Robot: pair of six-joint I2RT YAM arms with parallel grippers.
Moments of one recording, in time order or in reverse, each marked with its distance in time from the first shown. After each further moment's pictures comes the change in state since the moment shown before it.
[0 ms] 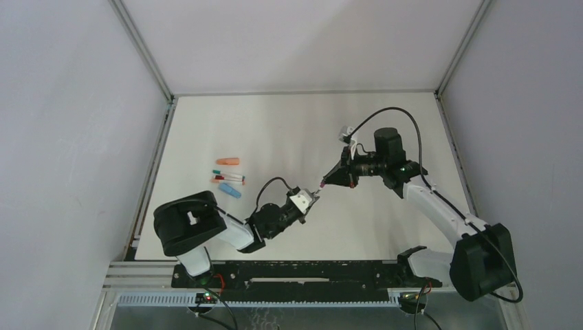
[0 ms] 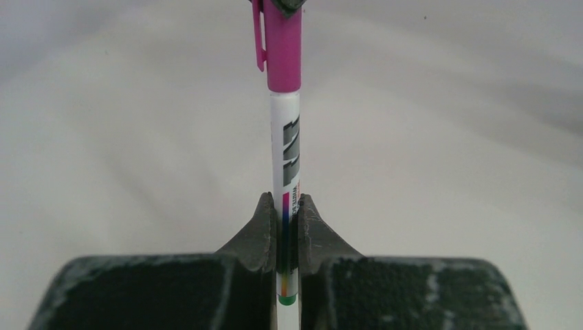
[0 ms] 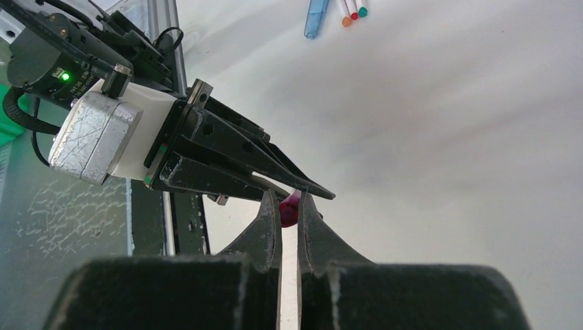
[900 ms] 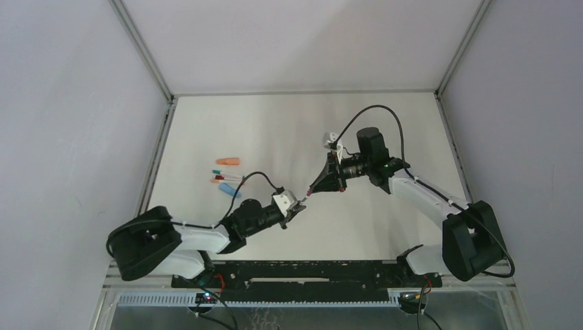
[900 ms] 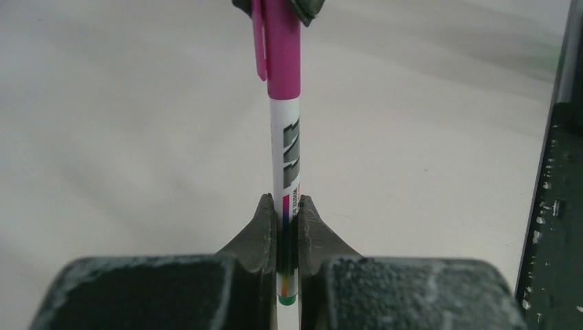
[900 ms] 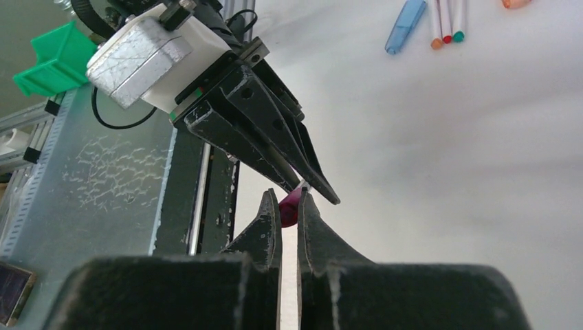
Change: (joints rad) left arm 0.156 -0.312 -0.137 -0.293 0.346 -0.063; right arm 0.103 0.177 0.029 0.095 -0.185 -0.061
